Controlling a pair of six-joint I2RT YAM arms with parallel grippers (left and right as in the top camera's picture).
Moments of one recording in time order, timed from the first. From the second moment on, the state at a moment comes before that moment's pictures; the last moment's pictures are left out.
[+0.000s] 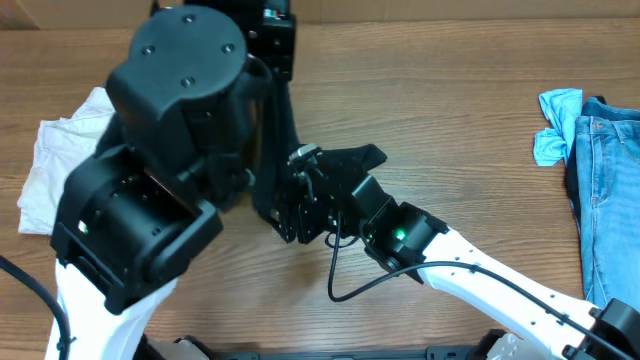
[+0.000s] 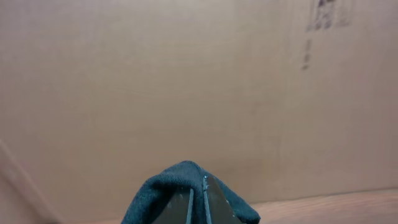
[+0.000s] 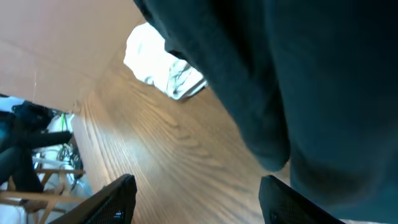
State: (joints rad) left arm -0.73 1.56 2.39 -0.89 -0.71 0.04; right arm 0.84 1.44 0.97 -0.08 -0.31 0.51
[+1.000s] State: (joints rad) left arm -1.13 1.57 2.39 -0.54 -1.26 0.40; right arm 0.84 1.43 0.97 -0.24 0.18 0.55
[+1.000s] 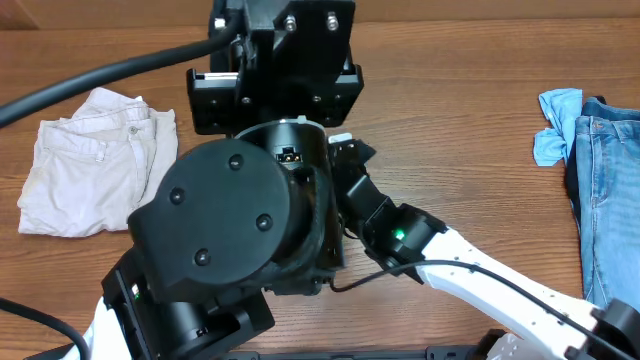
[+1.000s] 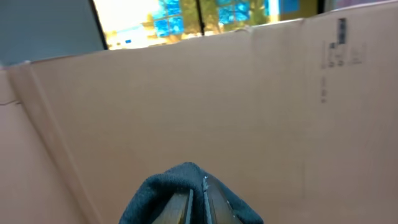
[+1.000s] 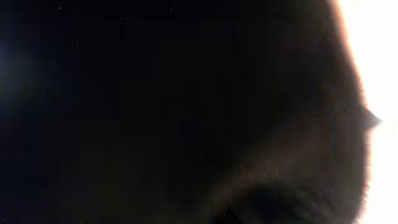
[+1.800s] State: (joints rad) left arm -1.02 1.57 2.39 -0.50 -1.49 0.57; right arm 0.55 0.68 1.36 -0.83 0.69 0.42
